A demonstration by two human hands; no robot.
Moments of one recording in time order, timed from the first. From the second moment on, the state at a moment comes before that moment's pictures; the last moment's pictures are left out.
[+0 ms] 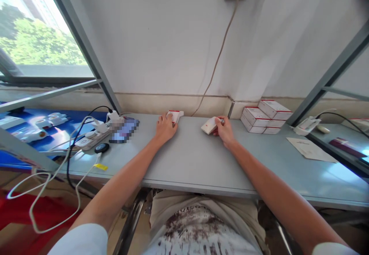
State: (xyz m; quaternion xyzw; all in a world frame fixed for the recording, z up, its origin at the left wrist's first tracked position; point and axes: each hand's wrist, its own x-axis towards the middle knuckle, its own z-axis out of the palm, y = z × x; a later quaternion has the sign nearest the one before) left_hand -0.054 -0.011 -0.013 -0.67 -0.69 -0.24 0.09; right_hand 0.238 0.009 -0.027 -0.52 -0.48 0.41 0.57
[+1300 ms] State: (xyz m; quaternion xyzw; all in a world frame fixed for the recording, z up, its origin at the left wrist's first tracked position) left_hand -0.053 -0.011 -0.016 -0.67 -0.69 -0.23 0.12; right_hand 0.256 0.026 -0.041 -0.53 -0.77 0.09 0.34
